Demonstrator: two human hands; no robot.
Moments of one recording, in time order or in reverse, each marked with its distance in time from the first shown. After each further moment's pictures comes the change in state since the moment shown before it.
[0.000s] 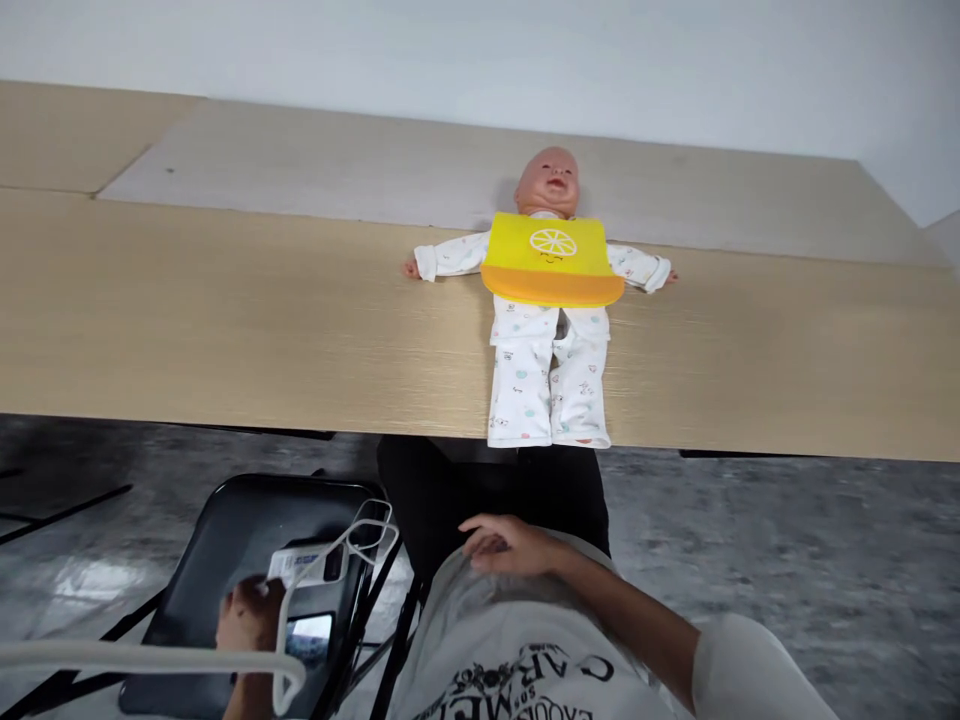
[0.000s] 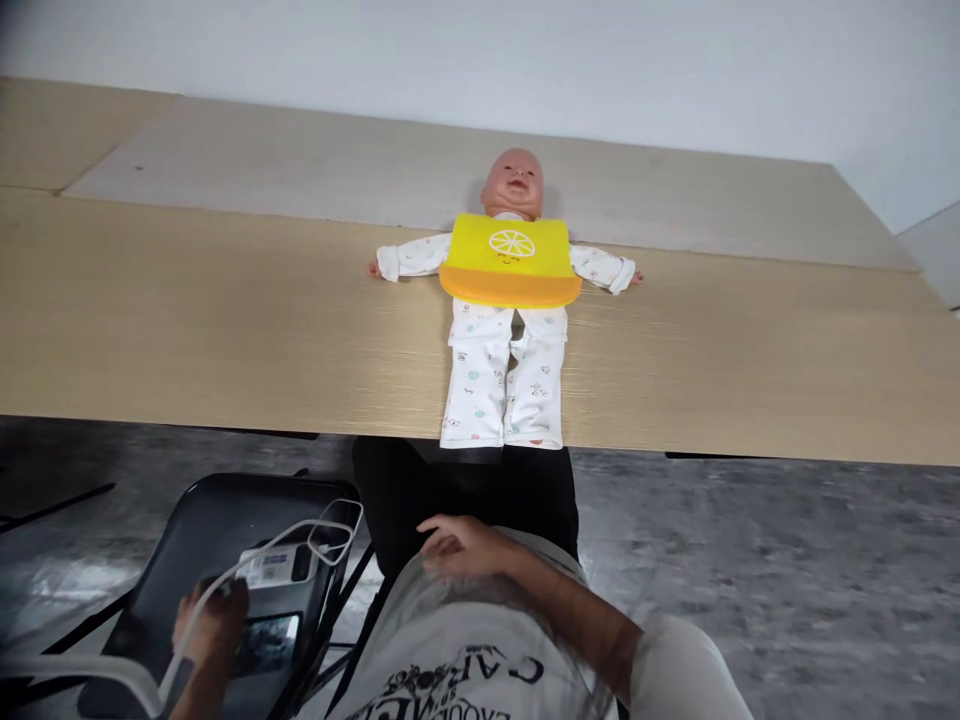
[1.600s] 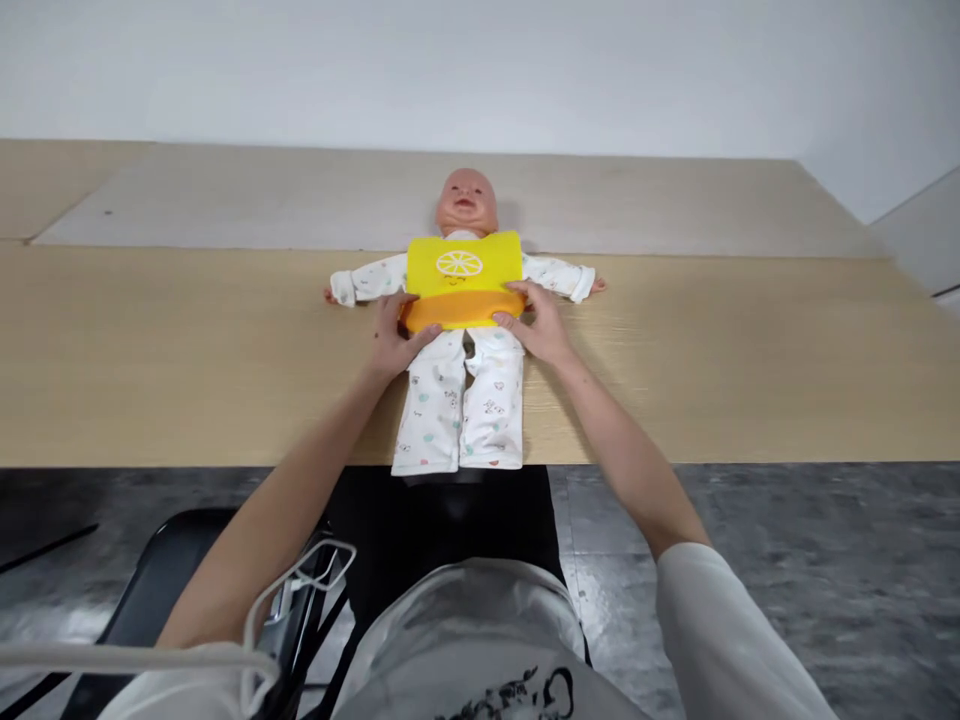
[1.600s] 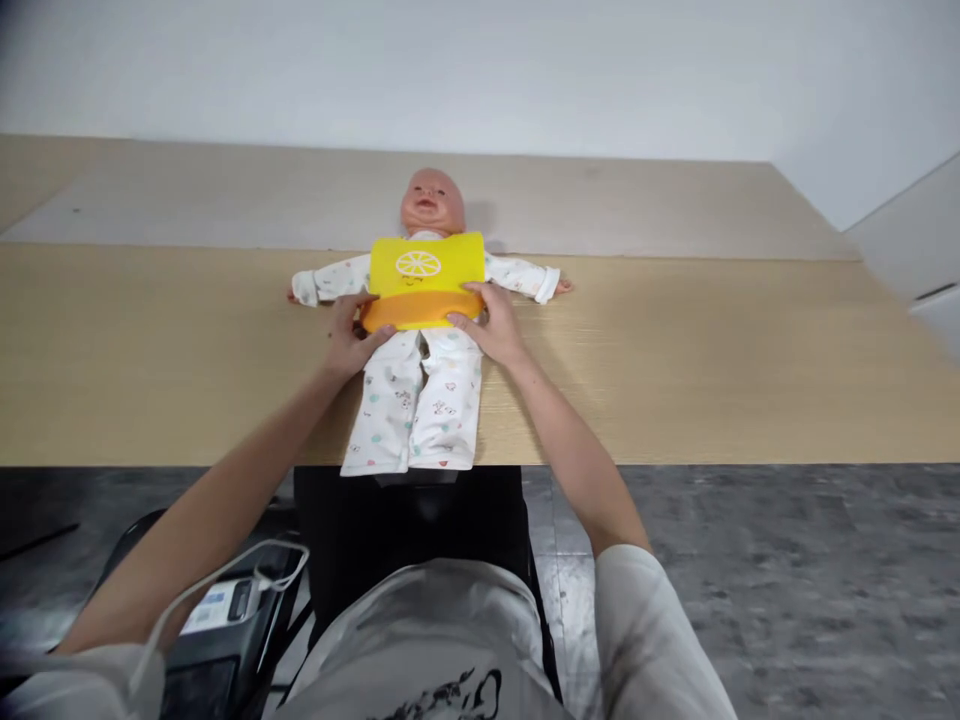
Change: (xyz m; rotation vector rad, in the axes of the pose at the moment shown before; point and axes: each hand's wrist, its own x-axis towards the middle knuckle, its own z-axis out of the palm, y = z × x) left_hand 0.105 0.425 0.034 -0.669 0.113 1.032; right_hand -0.018 -0.174 -0.286 -0.704 1.063 -0.872
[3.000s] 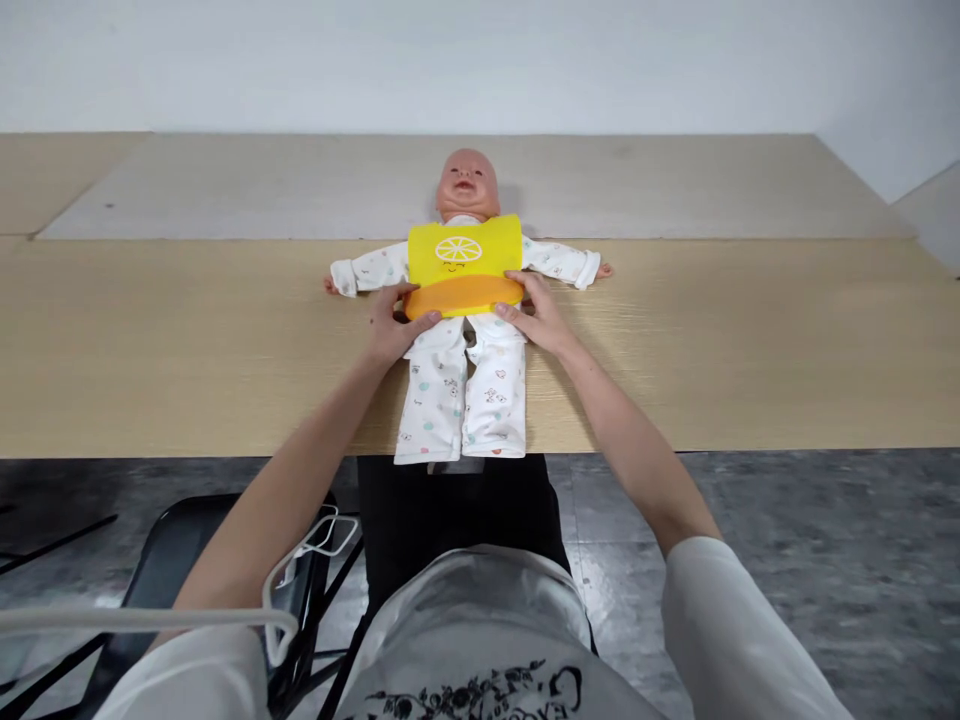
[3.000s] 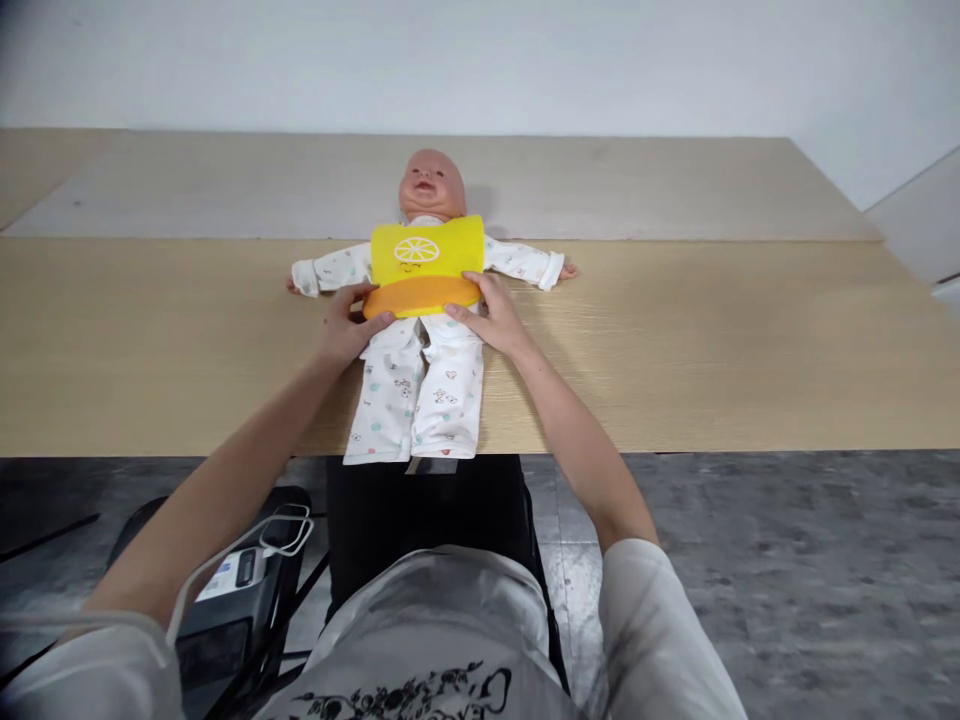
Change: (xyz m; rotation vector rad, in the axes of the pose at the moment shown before) left_hand 0.002 0.002 0.002 -0.122 -0.050 -0.209; right_hand -0.003 0.005 0.002 0.062 -0.131 0.095
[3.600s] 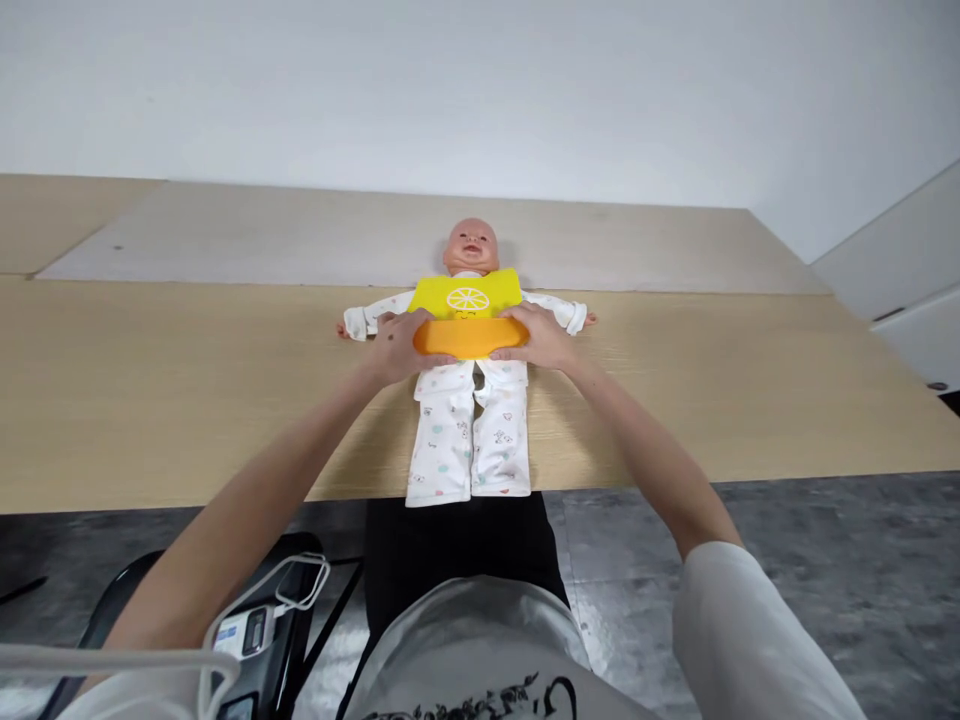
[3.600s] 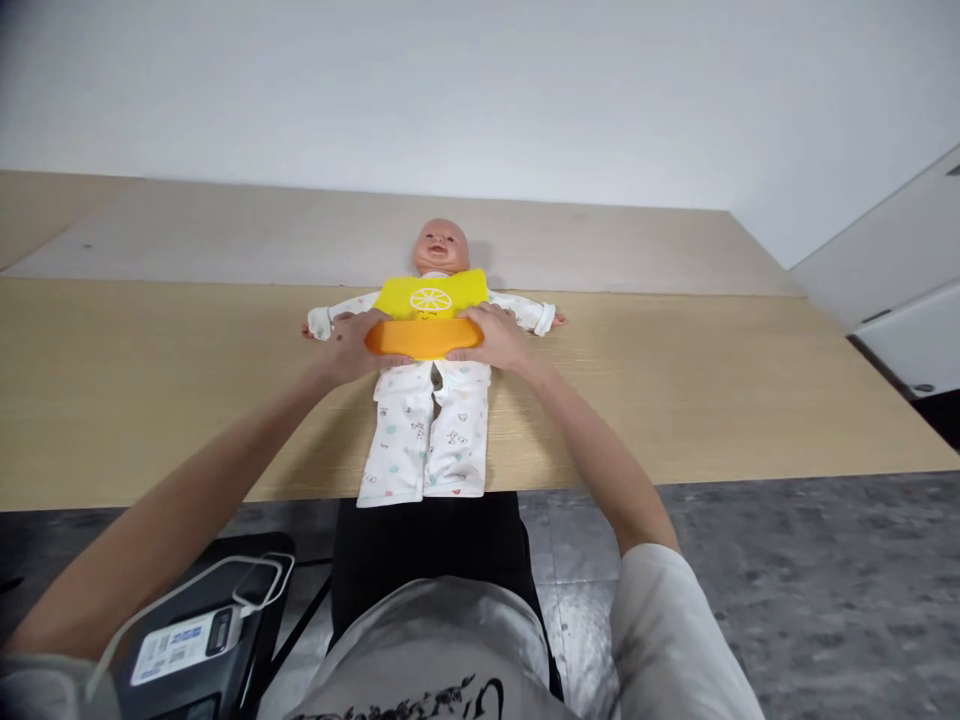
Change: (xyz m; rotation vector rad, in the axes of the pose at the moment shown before) left_hand 0.034 0.057 -0.039 0.470 -0.335 0.230; right_hand 0.040 -0.045 -0.032 -0.485 -0.270 -0.062
